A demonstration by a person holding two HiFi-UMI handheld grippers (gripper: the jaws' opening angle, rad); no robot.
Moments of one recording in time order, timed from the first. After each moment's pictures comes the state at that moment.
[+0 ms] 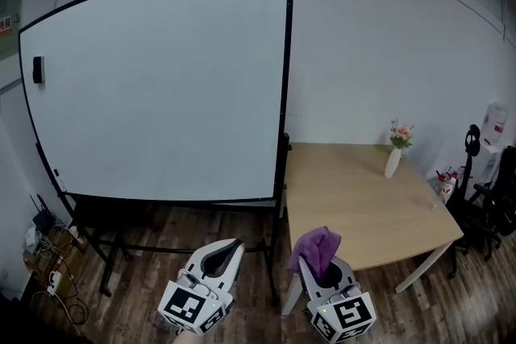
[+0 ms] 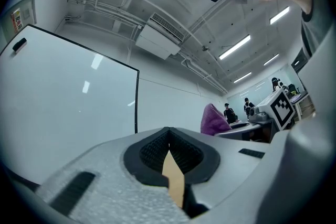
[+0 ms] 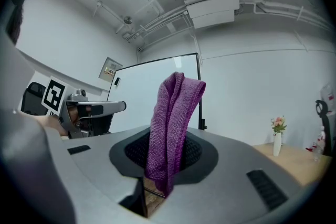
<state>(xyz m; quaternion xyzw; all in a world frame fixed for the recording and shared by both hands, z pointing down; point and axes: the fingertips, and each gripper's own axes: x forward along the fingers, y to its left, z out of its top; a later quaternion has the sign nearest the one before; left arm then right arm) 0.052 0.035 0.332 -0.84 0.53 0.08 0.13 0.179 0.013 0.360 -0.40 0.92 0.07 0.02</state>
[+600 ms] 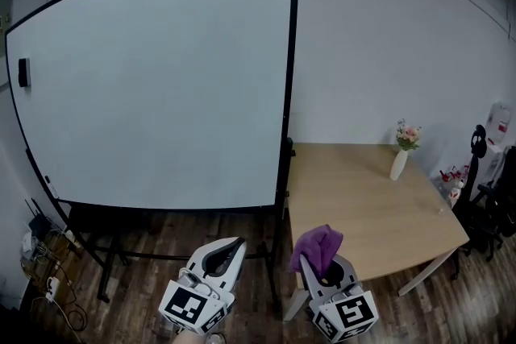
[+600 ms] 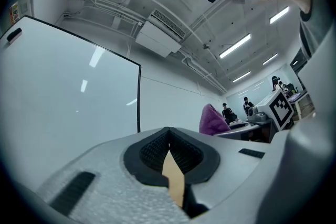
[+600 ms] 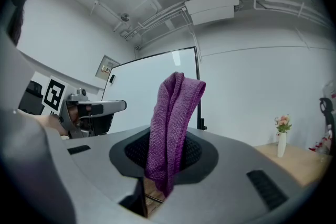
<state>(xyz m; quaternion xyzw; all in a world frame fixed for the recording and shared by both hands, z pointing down) 0.030 -0.039 0.330 -0.84 0.52 0.08 0.13 0.154 -0.060 0.359 -0.40 0.91 0.06 0.02</state>
